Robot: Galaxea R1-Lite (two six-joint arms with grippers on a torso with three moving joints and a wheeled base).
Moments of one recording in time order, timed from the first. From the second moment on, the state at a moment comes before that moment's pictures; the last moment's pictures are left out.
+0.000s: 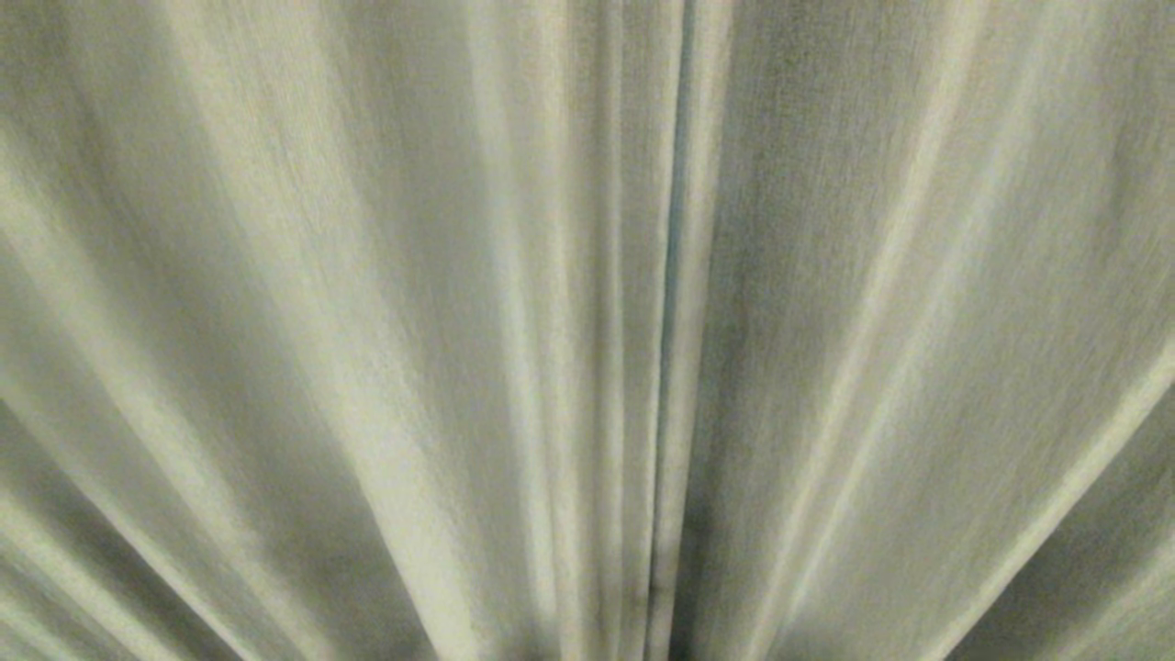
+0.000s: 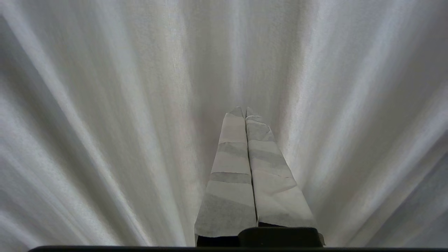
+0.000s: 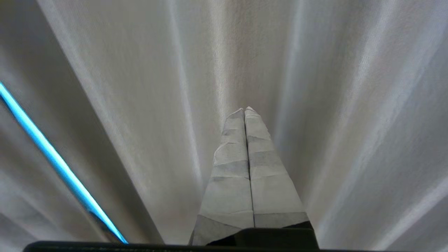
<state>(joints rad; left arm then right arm) 0.00 0.00 0.00 0.00 -0.02 0.00 0.00 0.00 0.00 0.00 -0.01 0.03</state>
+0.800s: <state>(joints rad) 0.00 0.00 0.00 0.00 -0.02 0.00 0.00 0.00 0.00 0.00 -0.01 0.03</state>
